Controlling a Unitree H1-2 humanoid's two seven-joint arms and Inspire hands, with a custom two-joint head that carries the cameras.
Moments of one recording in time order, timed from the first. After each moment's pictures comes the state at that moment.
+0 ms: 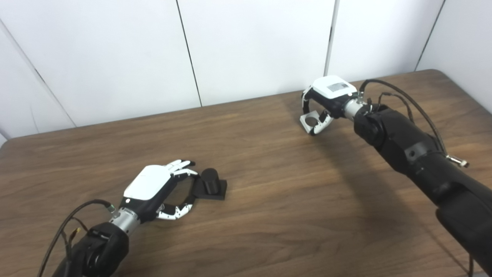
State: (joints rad) left arm -0.30 0.48 -0.40 0.12 0.72 -0.18 -0.12; right arm -0.77 -0.54 0.46 0.59 -0.82 -0.11 0.08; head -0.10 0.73
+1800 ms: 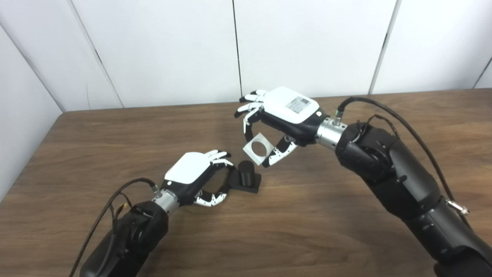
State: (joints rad) left arm -0.30 0.44 -0.43 0.07 0.75 -0.04 -0.16; right arm -0.68 -0.32 0.44 0.00 -0.74 -0.18 0.40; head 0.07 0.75
